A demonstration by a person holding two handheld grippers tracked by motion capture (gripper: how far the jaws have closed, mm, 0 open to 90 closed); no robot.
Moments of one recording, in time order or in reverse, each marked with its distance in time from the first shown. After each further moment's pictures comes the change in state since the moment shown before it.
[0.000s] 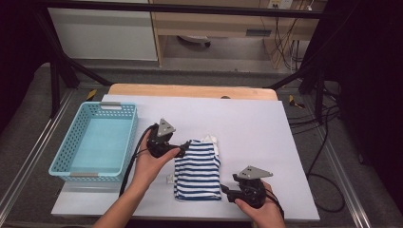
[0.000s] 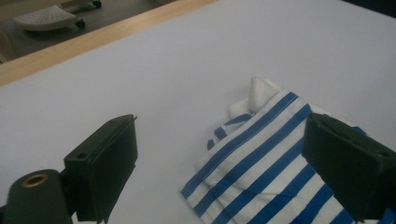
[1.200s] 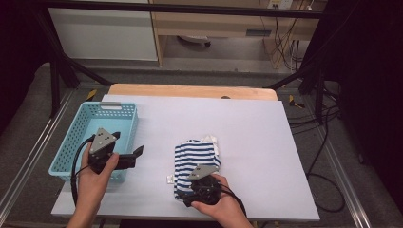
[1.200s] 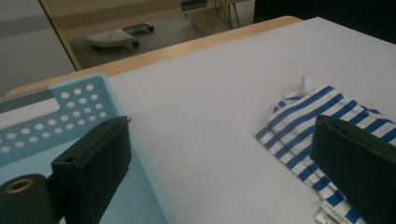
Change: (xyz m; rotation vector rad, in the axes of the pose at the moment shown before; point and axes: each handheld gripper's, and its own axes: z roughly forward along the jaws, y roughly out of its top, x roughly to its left) left arm 0.050 -0.042 -0.129 -0.133 0.140 -0.067; right arm 0.088 0.051 0.063 0.062 0.200 -0.187
